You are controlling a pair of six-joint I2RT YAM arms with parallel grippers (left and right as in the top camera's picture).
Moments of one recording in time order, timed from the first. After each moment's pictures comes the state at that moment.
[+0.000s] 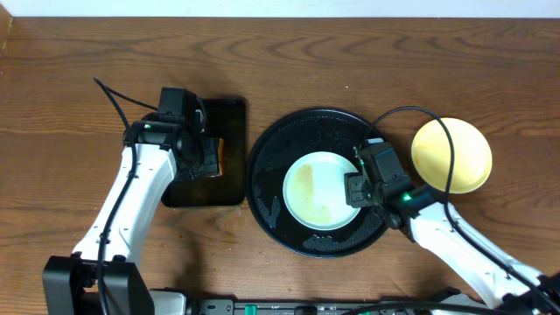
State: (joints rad) left arm -0.09 1.51 1.10 -0.94 0.07 -0.26; right arm 0.48 1.37 0.66 -0.34 0.07 0.34
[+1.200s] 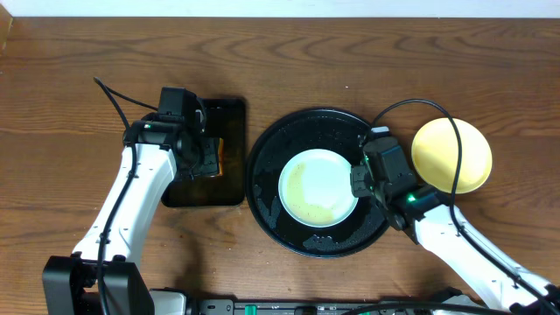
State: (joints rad) left arm -0.09 1.51 1.10 -0.94 0.07 -0.26; right arm 0.47 1.32 0.66 -0.24 0.14 0.29
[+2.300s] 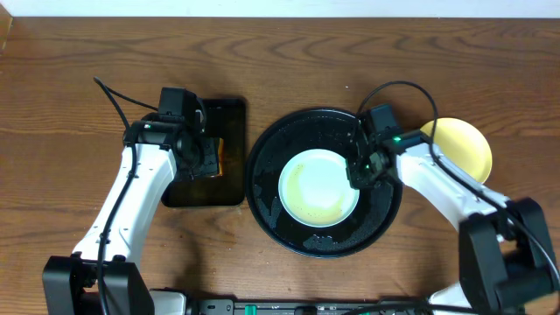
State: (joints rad) left arm -0.09 1.51 1.10 -0.94 0.07 -0.26; right arm 0.36 1.71 1.01 -0.68 -0.15 0.23
